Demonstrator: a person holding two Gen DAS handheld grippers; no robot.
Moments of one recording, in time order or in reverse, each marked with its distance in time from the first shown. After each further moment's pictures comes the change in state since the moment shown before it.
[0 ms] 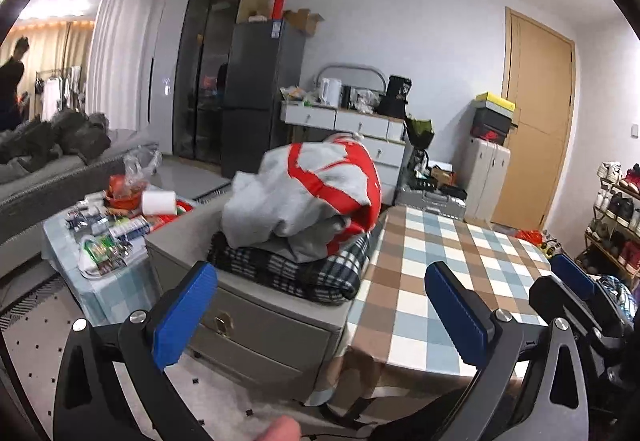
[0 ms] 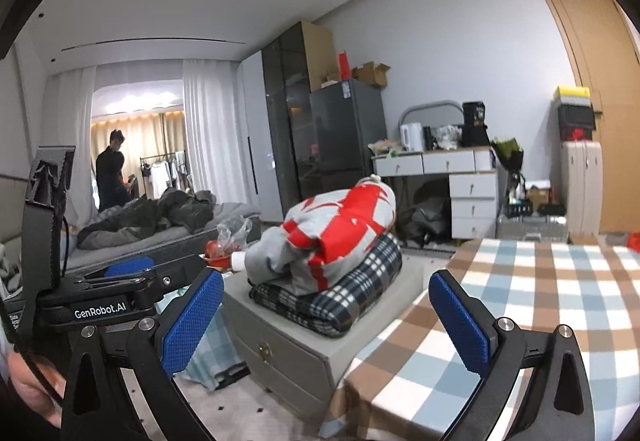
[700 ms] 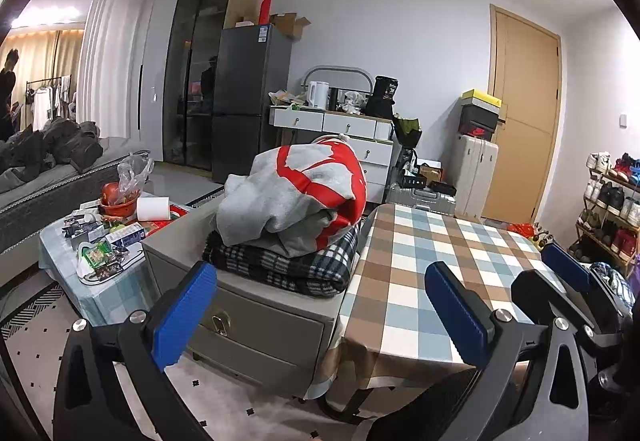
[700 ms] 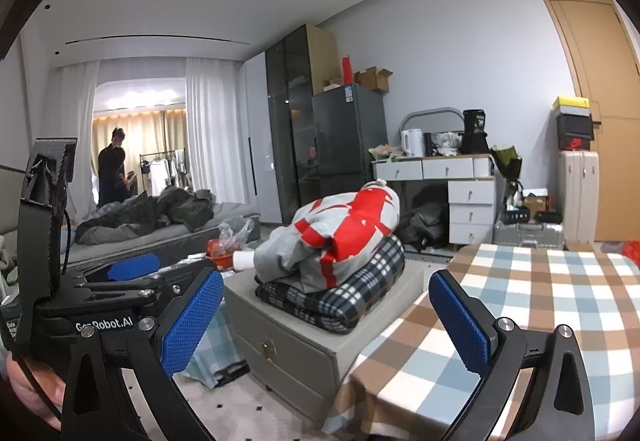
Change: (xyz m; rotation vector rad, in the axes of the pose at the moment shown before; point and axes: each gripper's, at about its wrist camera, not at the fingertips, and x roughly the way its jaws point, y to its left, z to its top) left arm -0.012 -0.007 -0.016 0.027 0.005 -0.031; right arm -0.012 0.015 -0.002 -0.014 -0.007 -0.007
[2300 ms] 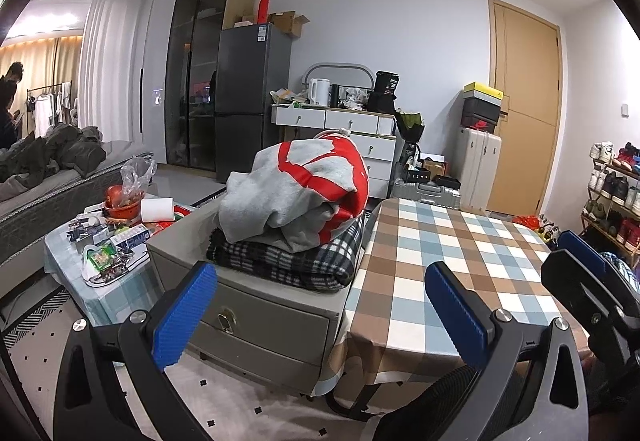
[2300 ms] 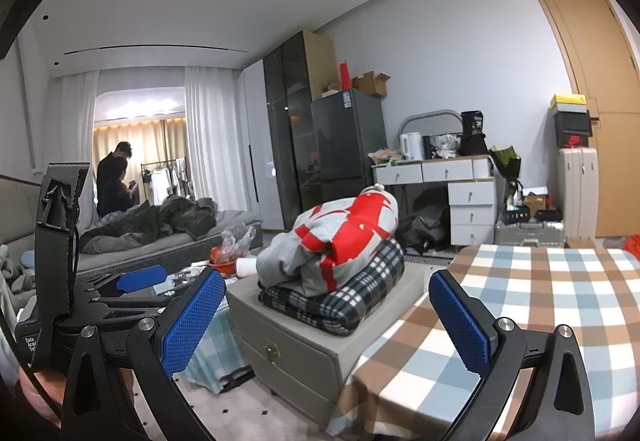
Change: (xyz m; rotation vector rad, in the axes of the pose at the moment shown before) left arm 0.003 -0.001 0.001 0.028 0.009 0.024; right arm -0.011 0.000 0.002 0.019 -0.020 0.001
